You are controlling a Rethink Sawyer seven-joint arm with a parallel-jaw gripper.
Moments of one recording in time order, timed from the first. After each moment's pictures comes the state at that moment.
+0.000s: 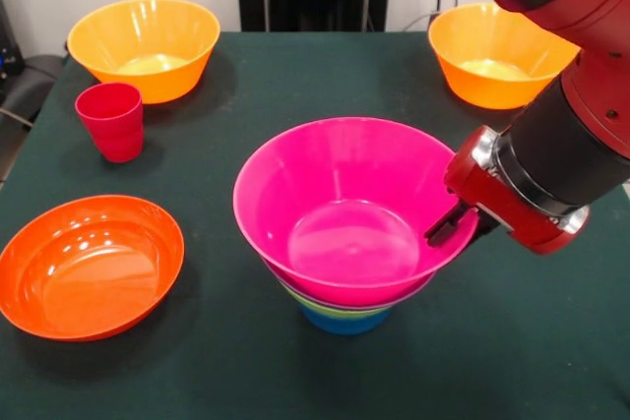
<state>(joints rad) 0.11 0.21 -0.97 0.37 0.59 1.26 2.19</state>
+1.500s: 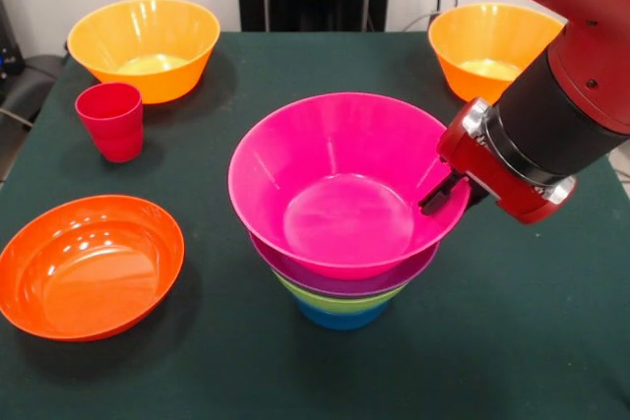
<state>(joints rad) 0.16 0.15 -0.94 0.52 0.59 1.25 2.19</state>
